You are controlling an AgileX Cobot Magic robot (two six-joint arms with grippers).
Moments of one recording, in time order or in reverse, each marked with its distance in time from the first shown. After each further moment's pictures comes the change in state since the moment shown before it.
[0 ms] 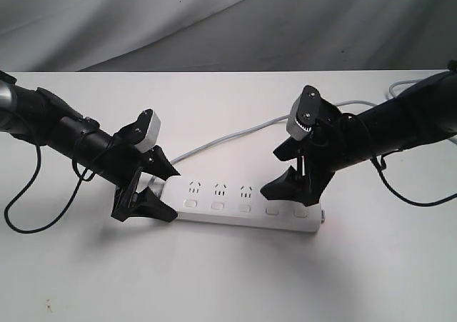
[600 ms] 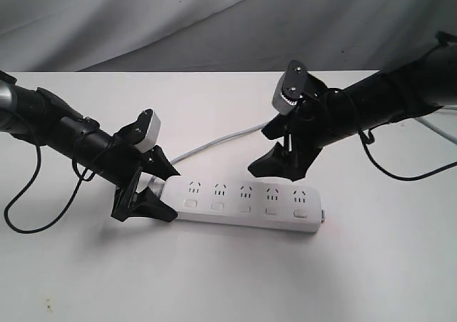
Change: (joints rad) left arm 0.000 0.000 0.000 0.000 0.000 0.000; right arm 0.030 0.001 -0.135 -0.090 0.033 0.150
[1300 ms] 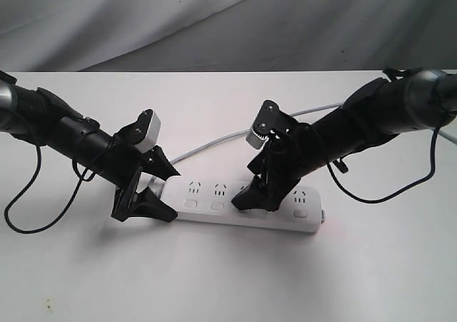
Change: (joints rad) left arm 0.000 0.000 0.000 0.000 0.000 0.000; right arm 0.097 0.156 -0.009 -0.045 -0.100 0.092
